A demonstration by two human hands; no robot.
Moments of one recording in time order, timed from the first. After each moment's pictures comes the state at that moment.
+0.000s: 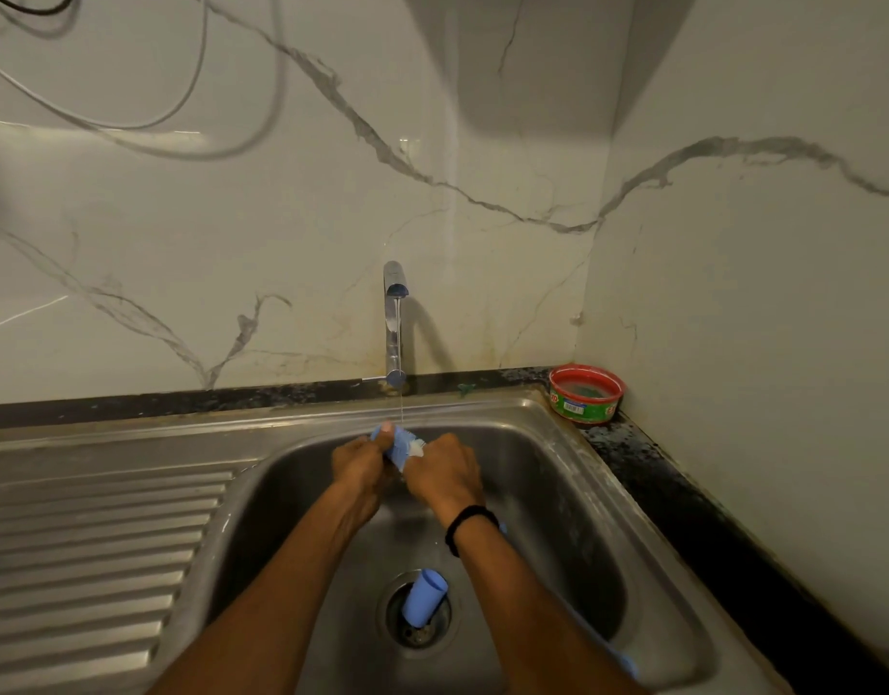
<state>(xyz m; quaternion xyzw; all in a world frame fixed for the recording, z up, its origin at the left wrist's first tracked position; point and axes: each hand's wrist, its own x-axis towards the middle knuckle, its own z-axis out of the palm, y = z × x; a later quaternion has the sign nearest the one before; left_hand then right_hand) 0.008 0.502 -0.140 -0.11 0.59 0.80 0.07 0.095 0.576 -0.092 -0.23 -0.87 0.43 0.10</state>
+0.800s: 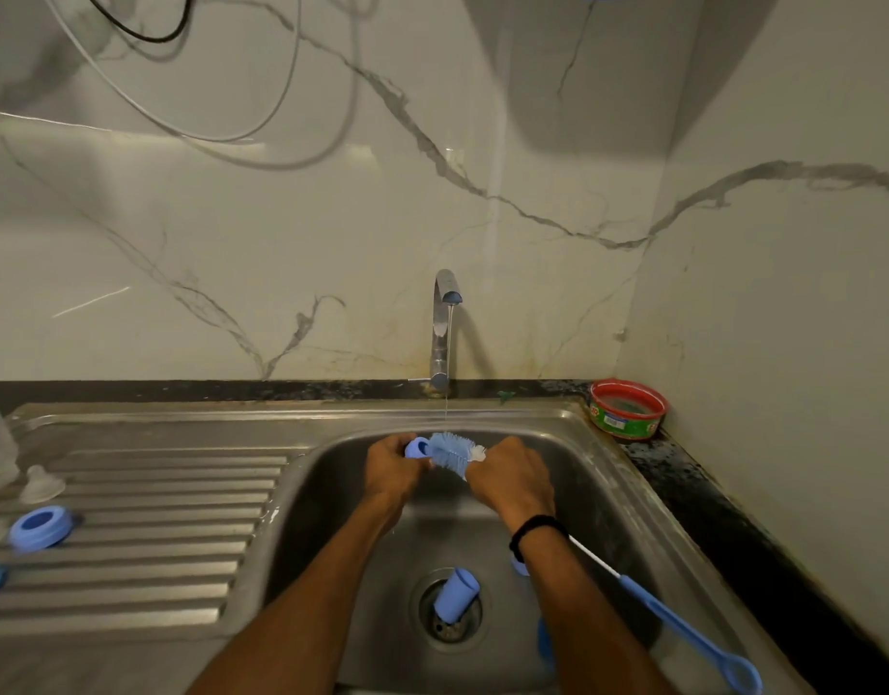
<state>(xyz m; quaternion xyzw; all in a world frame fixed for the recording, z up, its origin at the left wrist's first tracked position) 0.012 0.473 -0.150 0.05 0.76 0.65 -0.02 0.110 0.594 -0.079 -0.26 -0.91 0.30 0.10</state>
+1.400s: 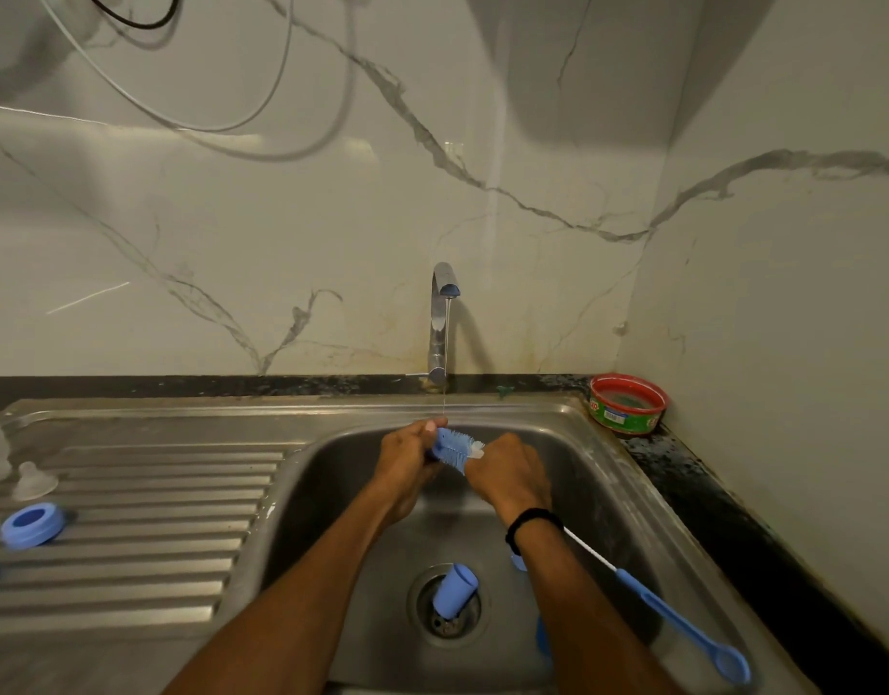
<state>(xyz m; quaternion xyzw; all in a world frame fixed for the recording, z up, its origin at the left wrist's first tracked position) 0.008 0.483 -0.149 0.08 0.63 0.77 0.09 0.096 0.599 -0.091 -0.24 -0.92 0.30 0.10</state>
